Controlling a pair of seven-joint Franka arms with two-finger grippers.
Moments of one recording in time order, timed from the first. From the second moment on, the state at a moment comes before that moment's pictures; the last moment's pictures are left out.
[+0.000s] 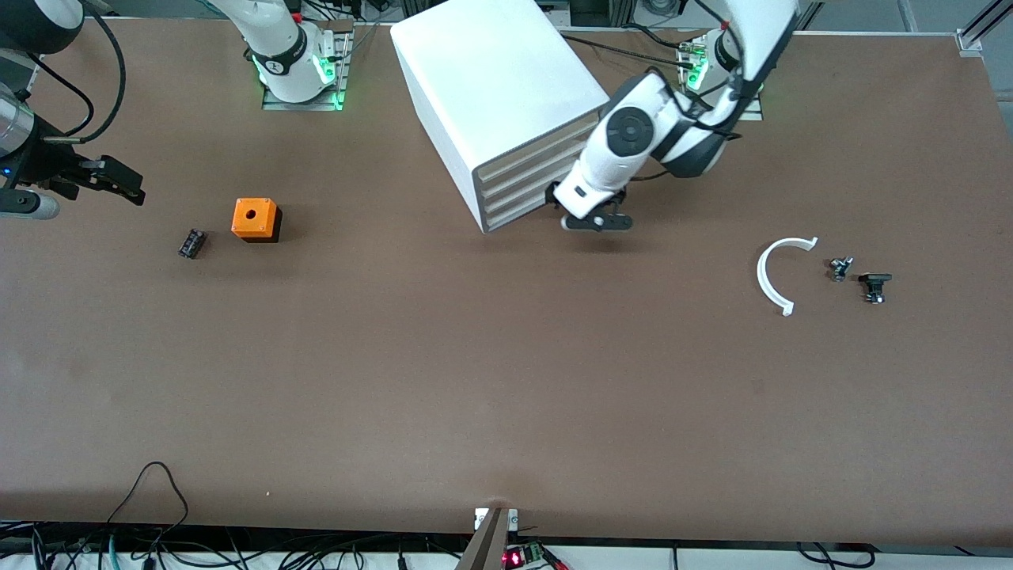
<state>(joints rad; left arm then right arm) -0.16 0.26 -0.48 -2.17 -0.09 2.39 -0.68 0.04 -0.08 -0.08 -1.83 -0.08 1.72 0.02</state>
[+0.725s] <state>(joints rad) 0.03 -0.06 -0.28 -1.91 -0.09 1.88 -0.35 0.04 -0.08 -0.09 -1.83 -0.08 1.72 0.02</state>
